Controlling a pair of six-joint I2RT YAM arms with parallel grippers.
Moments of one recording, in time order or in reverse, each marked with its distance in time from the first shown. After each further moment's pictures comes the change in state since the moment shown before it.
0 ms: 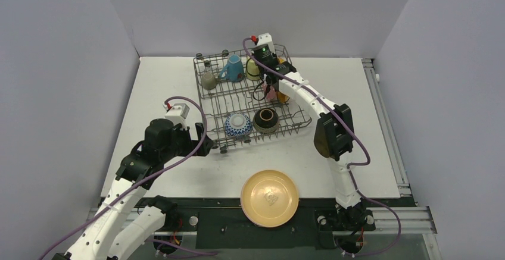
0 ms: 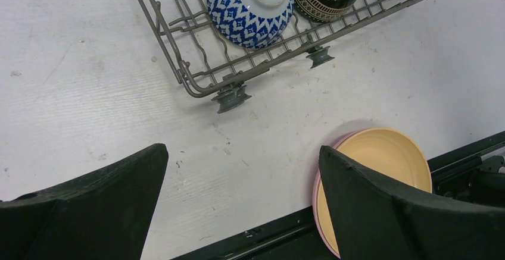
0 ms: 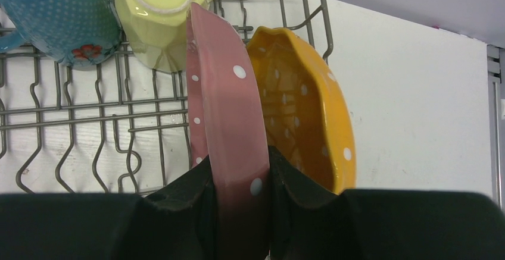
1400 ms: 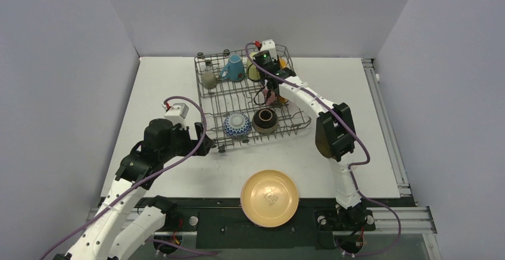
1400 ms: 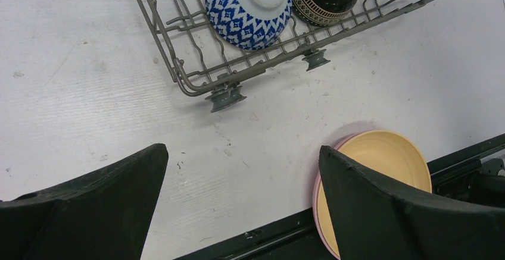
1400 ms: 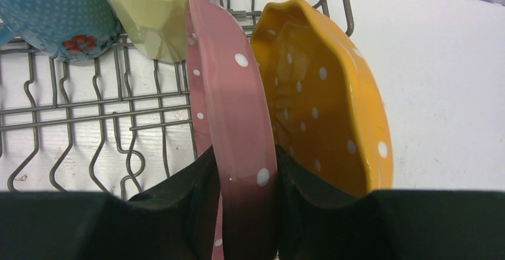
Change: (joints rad) left arm 0.009 -0.003 0.000 0.002 0.001 0.000; right arm -0.002 -0.004 -0.124 0.098 -0.003 0.077
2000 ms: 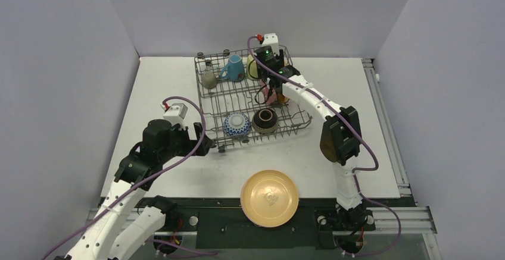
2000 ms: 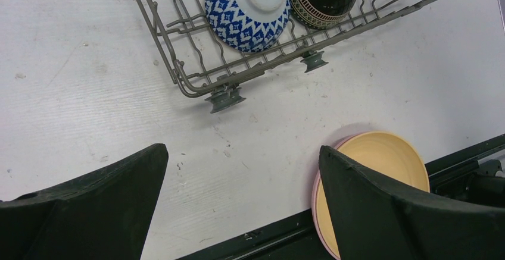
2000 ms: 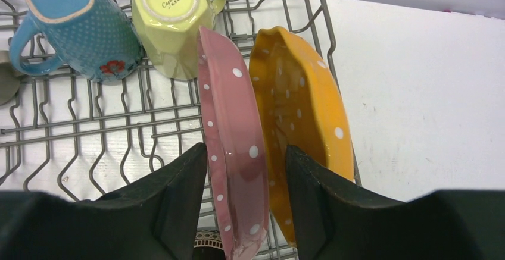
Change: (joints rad) left arm 0.005 -0.011 0.000 0.000 0.003 0.000; right arm 0.013 -0.074 -0.014 -0.002 0.012 0.034
